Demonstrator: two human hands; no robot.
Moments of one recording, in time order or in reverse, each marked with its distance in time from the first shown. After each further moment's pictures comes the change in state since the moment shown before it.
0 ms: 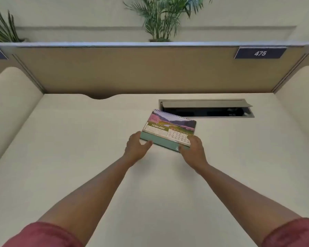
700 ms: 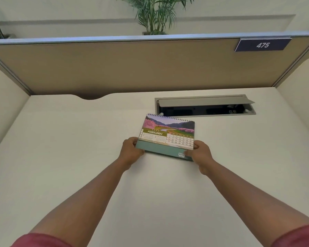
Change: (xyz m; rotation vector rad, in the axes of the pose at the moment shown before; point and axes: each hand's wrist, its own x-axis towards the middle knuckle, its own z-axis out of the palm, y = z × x) left_hand 0.050 -0.038 0.012 -0.238 -0.068 -0.132; right_hand 0.030 0.019 -0.012 0.480 -0.075 0.396
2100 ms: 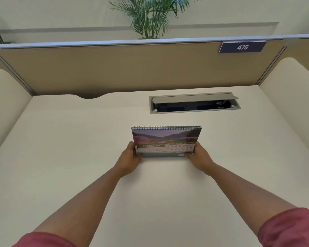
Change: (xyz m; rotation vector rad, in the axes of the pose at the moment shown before) left_hand -0.057 -0.043 0.008 0.255 -0.115 0.184; right_hand -0.040 0.045 -0.044 -0.442 -0.107 -0.324
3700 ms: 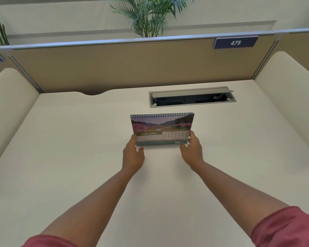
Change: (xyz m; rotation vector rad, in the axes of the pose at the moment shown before) left_hand -0.060 0.027 0.036 -0.033 0.358 0.077; right_hand -0.048 -0.023 0.035 0.202 0.289 -0.007
